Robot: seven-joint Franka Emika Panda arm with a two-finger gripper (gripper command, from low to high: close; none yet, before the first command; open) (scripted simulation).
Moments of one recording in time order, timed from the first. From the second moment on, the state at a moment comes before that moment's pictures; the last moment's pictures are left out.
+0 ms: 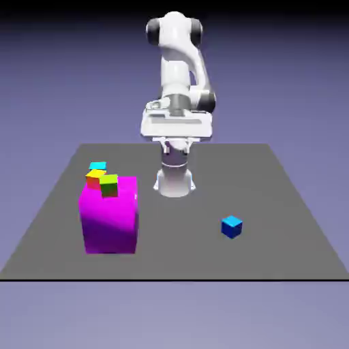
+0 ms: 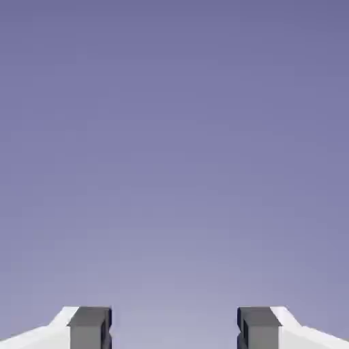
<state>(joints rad) -0.01 -0.53 0.04 -2.80 0.04 3.00 0.78</state>
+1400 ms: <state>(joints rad) -0.33 0.11 0.51 -2.60 0.68 2.44 1.55</state>
